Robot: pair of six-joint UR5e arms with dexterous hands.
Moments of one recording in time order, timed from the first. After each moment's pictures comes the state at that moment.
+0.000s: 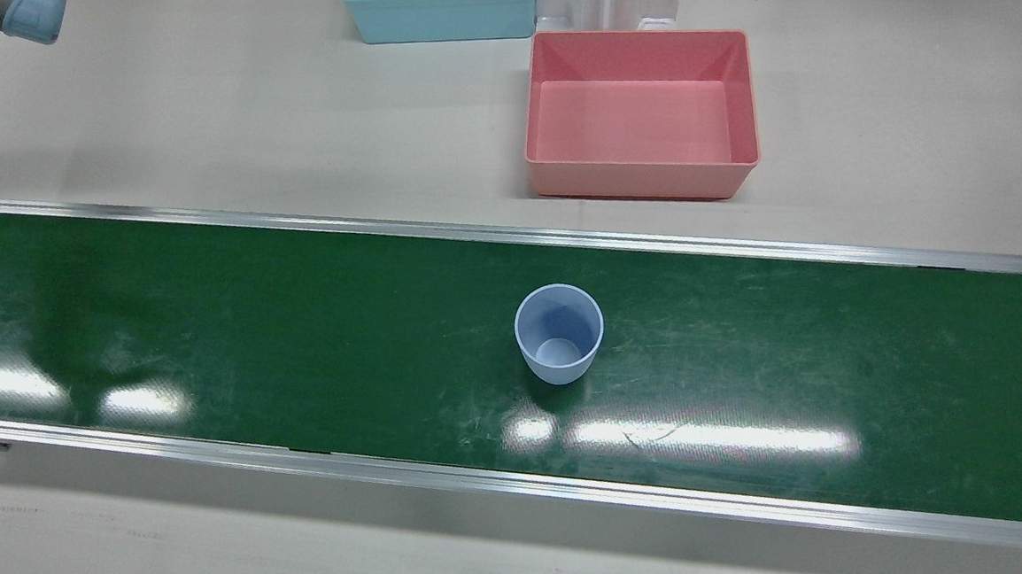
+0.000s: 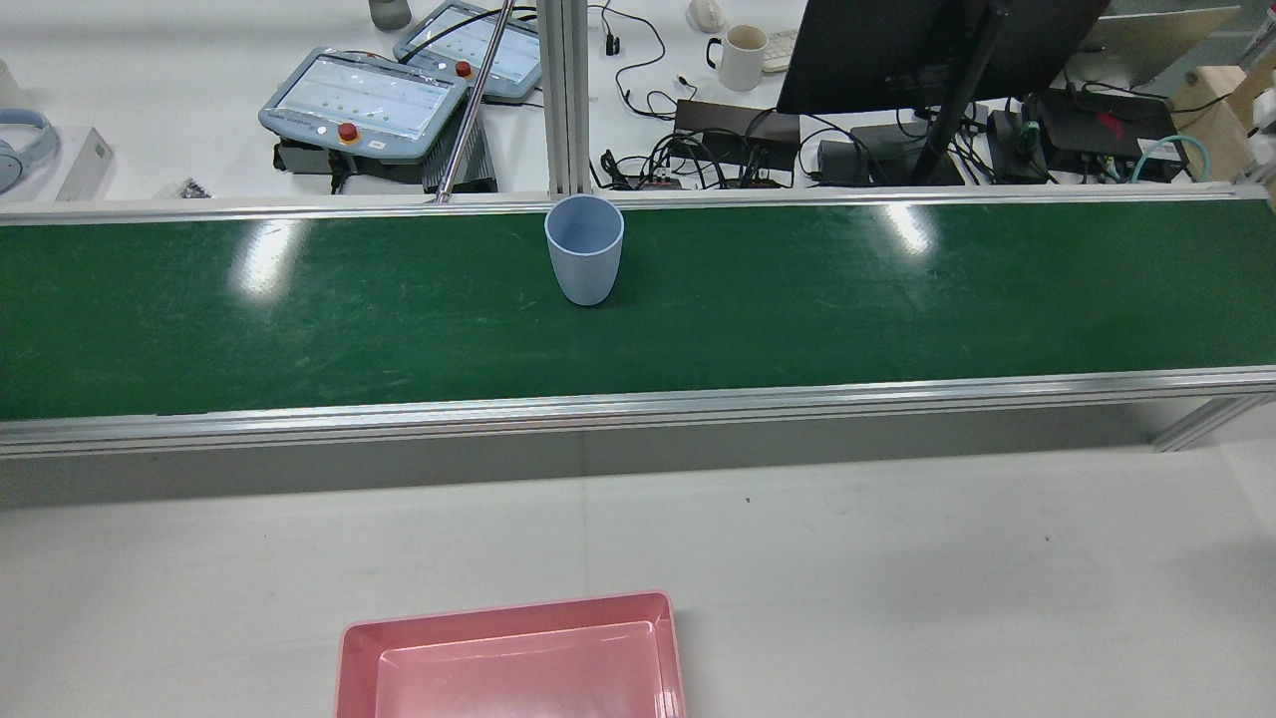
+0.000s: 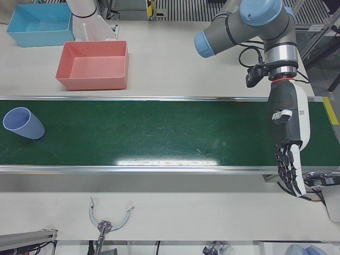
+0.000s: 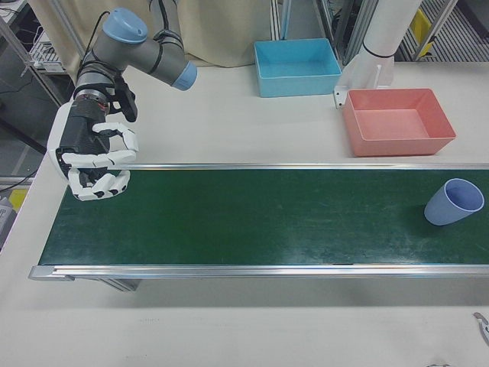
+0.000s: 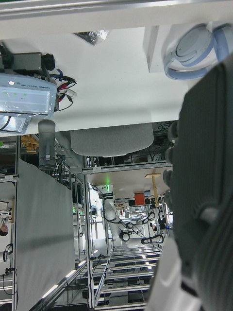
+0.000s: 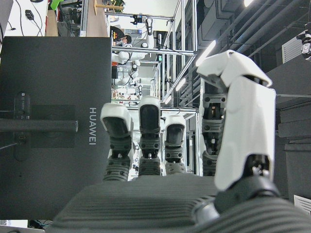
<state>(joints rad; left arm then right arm) -1.42 -1.88 -1.70 0.65 1.61 0.09 1.40 -1.62 1.76 -3.06 -1.43 -0.02</state>
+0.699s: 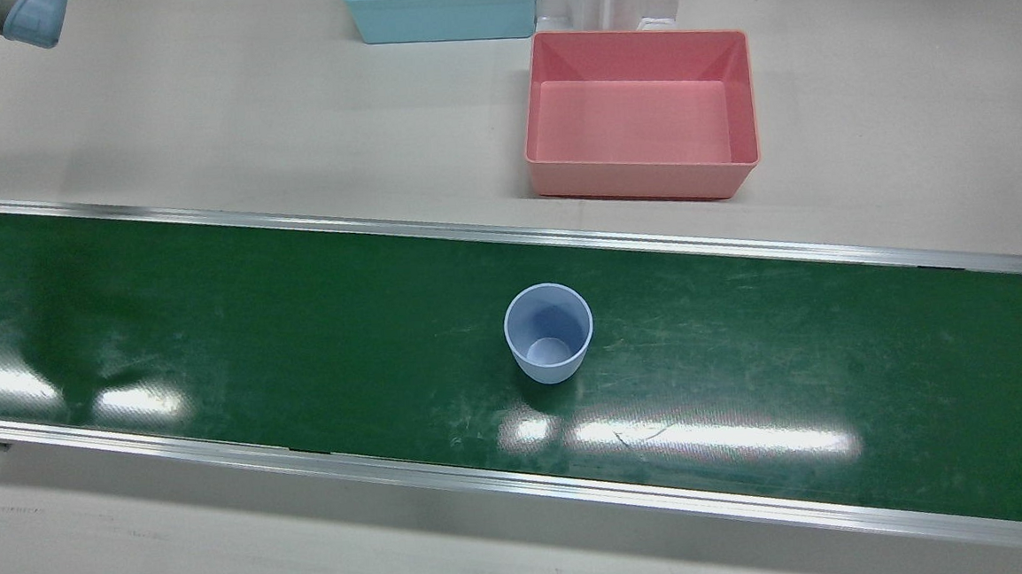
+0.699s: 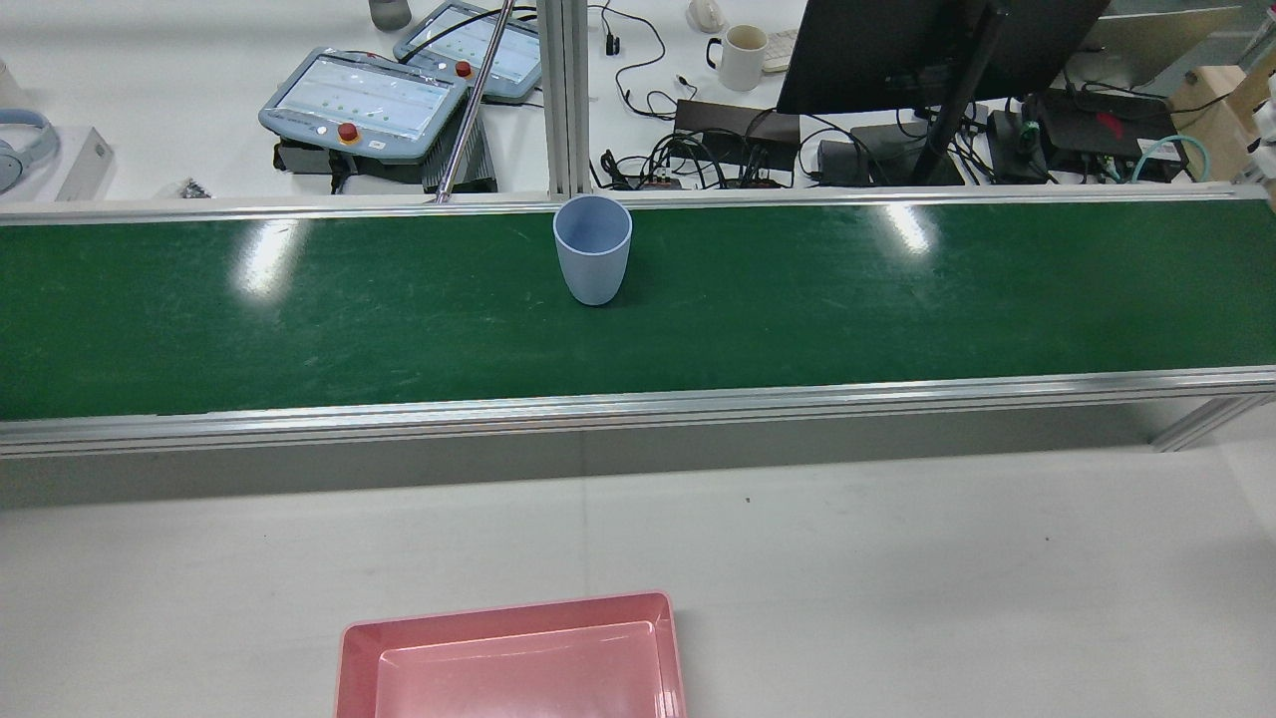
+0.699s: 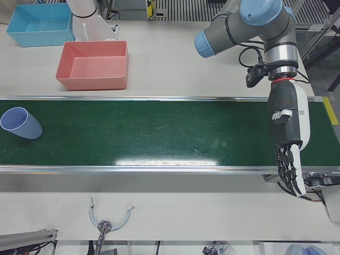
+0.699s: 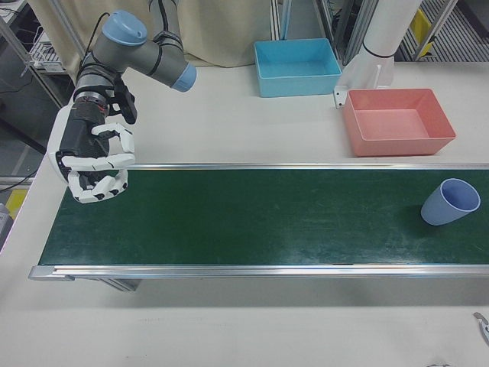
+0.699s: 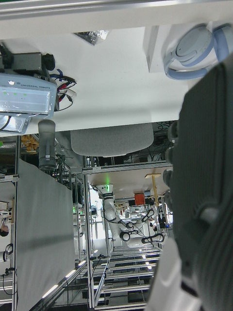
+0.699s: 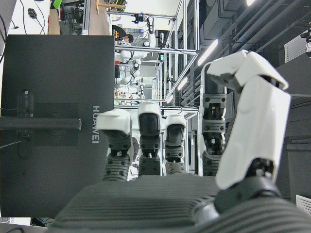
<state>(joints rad) -1.42 -1.88 -1.70 0.65 1.61 0.09 1.40 -1.62 1.74 -3.06 -1.43 -0.02</state>
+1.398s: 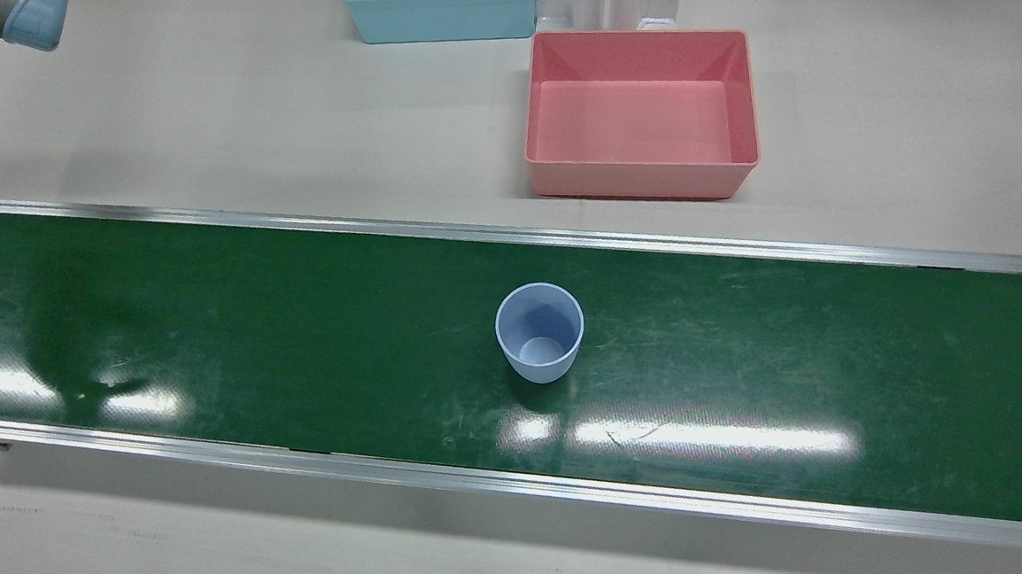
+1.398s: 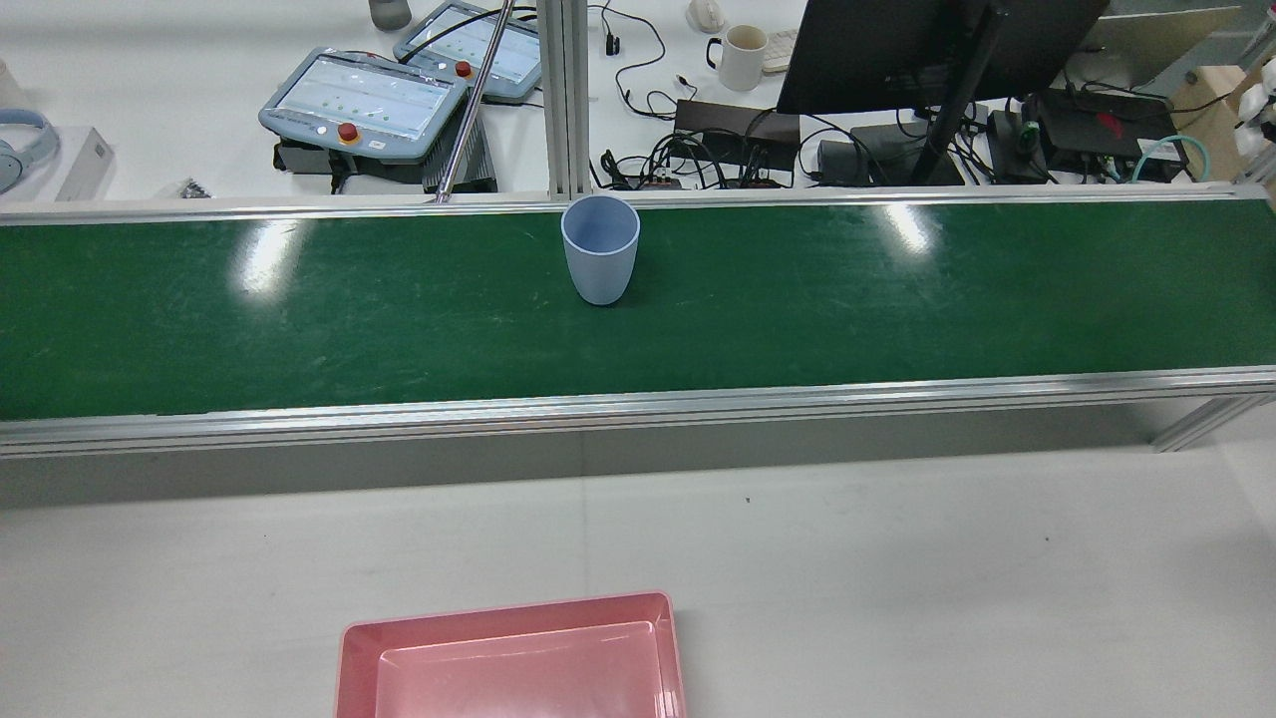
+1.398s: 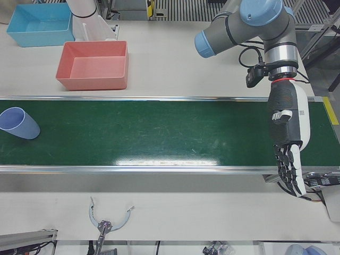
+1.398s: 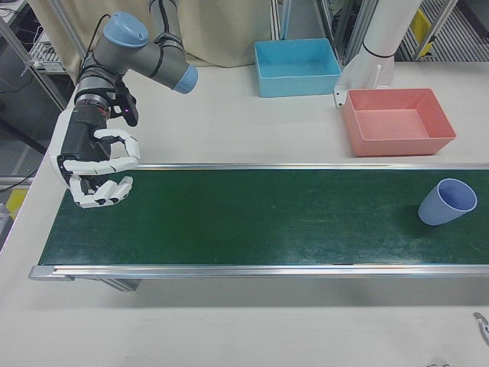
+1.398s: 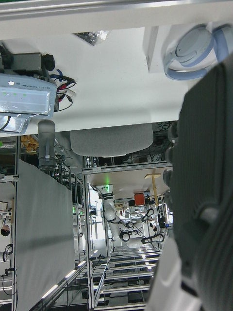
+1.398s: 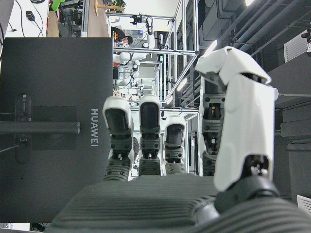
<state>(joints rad) -1.42 -1.88 -1.70 0.65 1.61 0.09 1.40 -1.60 1.74 -3.07 -1.43 -0.01</state>
